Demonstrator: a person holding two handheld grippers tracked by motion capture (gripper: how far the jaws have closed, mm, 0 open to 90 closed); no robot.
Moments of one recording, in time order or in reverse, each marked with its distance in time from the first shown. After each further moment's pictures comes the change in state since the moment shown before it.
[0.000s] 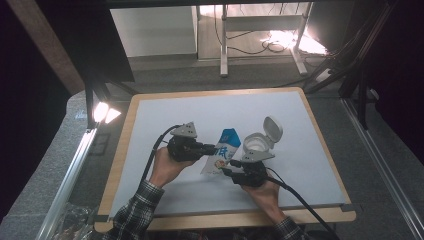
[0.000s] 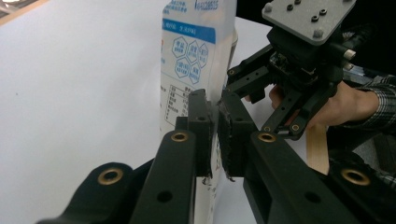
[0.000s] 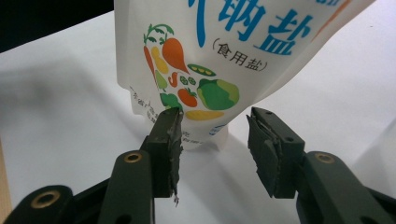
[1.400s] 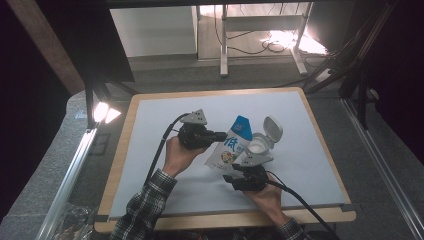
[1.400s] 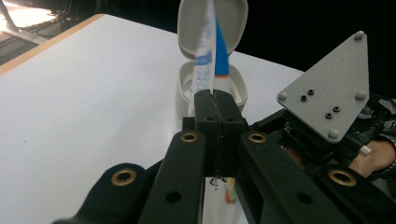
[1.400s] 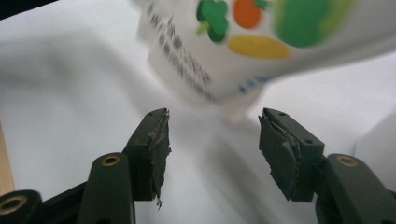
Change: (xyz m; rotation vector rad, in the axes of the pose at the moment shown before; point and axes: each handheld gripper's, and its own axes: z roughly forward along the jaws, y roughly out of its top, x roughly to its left) left arm 0.008 0.038 0.016 -0.085 0.019 0.005; right arm 0.003 -0.010 -0.002 0.070 0.002 -0.018
